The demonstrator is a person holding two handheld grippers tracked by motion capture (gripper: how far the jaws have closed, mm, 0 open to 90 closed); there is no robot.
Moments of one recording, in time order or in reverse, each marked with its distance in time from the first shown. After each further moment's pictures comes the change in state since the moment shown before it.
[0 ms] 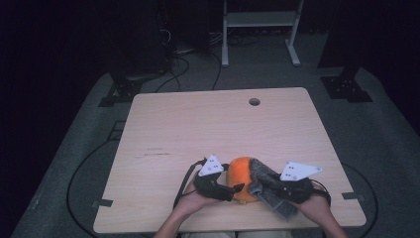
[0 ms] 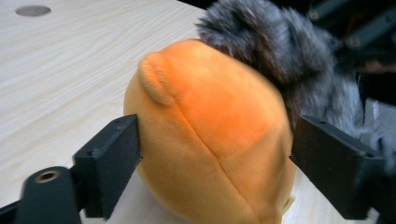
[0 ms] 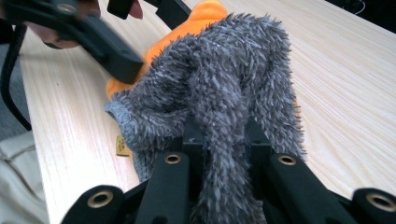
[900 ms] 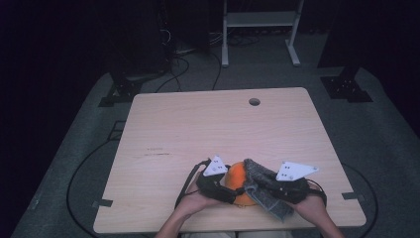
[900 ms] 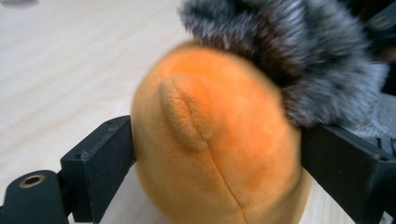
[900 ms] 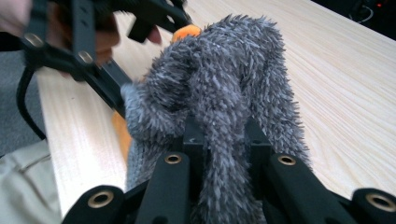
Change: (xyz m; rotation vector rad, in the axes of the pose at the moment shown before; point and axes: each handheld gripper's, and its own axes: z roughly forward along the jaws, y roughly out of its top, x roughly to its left) left arm 0.000 -0.001 0.009 0.058 -0.052 -0.006; right arm 0.009 0.012 0.003 -0.019 0.025 -0.004
